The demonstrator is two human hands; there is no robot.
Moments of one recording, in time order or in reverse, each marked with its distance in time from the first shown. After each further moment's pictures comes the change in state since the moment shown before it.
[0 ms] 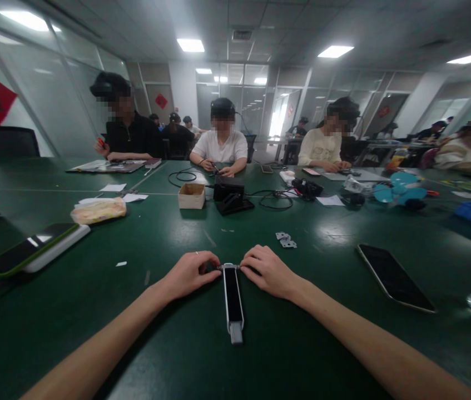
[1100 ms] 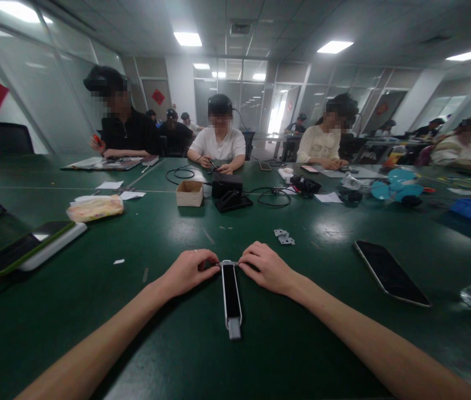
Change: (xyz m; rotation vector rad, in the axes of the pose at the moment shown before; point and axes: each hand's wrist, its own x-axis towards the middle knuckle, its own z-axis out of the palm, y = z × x) left_hand 0.001 0.004 0.000 0.024 -0.026 -0.016; right_hand -0.001 0.003 0.004 0.020 0.042 -0.004
